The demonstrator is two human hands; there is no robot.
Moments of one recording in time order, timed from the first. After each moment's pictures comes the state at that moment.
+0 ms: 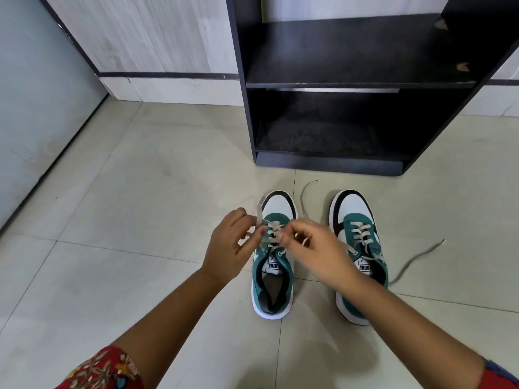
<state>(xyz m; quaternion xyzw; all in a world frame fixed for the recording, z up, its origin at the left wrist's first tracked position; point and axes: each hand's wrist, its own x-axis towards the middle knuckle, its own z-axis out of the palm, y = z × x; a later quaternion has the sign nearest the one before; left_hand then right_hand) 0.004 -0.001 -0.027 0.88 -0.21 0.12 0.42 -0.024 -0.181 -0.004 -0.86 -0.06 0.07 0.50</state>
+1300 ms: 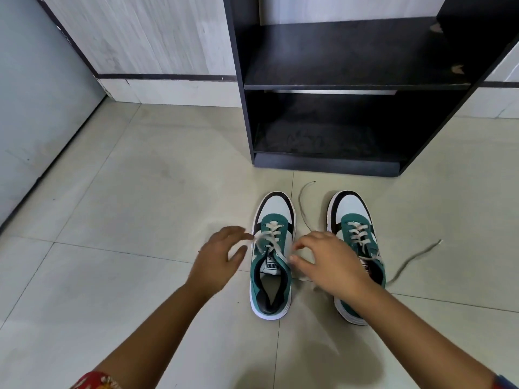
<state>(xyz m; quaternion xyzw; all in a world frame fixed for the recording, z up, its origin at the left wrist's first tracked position) -0.009 0.032 -0.058 0.94 -0.12 -0.08 0.30 -0.037 -0.200 -0.010 -0.96 -0.06 0.13 0.24</state>
